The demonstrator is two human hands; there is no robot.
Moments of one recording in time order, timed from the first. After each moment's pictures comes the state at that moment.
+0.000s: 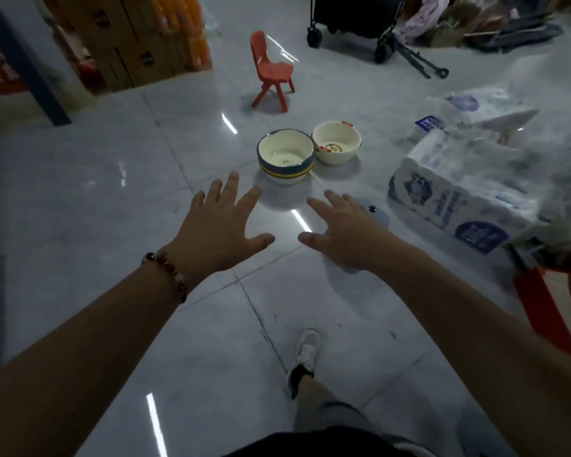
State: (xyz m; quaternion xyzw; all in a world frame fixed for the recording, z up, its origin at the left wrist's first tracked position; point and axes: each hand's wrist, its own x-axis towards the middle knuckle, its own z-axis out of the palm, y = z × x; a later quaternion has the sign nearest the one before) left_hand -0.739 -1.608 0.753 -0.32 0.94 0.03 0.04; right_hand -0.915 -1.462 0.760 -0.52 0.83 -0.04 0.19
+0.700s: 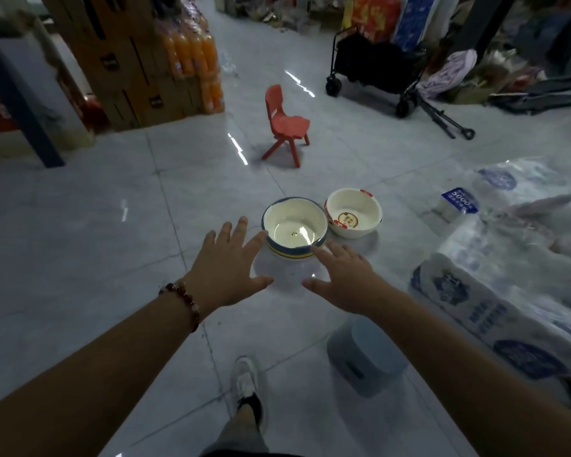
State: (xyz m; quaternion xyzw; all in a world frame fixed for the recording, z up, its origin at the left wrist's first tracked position) left_hand -0.999 -1.954 0.716 -0.33 0.94 0.02 0.10; right_hand -1.183 -1.814 0.712 -0.53 0.82 0.00 0.21
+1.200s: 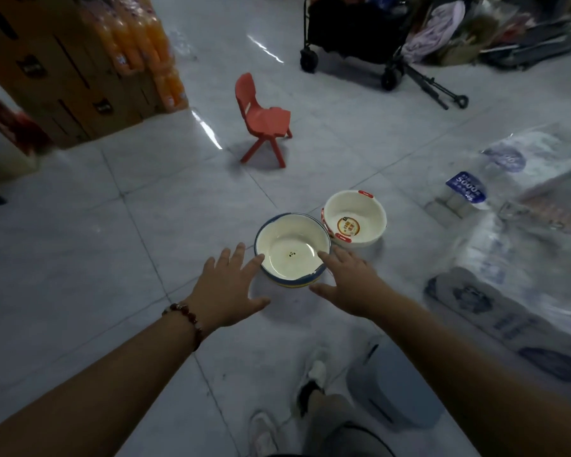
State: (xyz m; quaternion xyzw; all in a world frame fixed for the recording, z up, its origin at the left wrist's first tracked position) left_hand -1.152 -2.207 0.663 -0.28 0.94 0.07 0.20; right_hand -1.341 -2.046 0.659 -0.46 0.85 -0.01 0.26
